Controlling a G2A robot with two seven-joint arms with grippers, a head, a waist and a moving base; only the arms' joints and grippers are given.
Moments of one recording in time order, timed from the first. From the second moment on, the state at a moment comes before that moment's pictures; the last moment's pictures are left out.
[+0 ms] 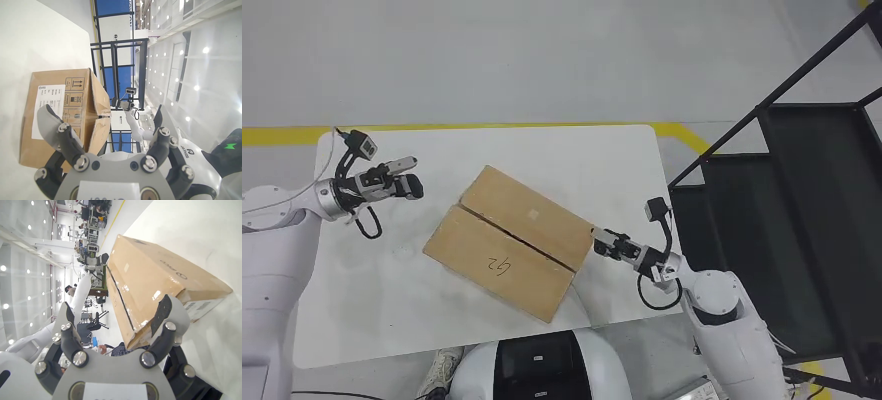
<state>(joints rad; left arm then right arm) 0.77 -0.98 -1.22 -0.85 -0.53 -0.39 -1.34 -1.66 -1.25 1.52 -1.79 0.02 -0.22 0.78</state>
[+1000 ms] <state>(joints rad) 1.01 -0.91 -1.39 -1.13 -0.45 -0.26 -1.18 -1.36 -1.25 1.39 -1.65 0.17 -0.08 0.78</state>
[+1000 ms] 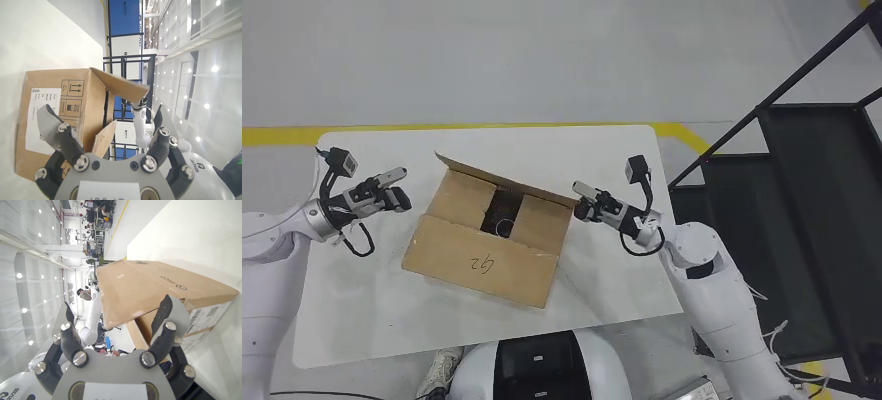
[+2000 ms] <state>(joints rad) 1.06 -0.91 -1.42 -1.18 -0.46 -0.24 -1.17 -1.41 -1.22 1.32 -1.67 0.23 -0.03 0.88</state>
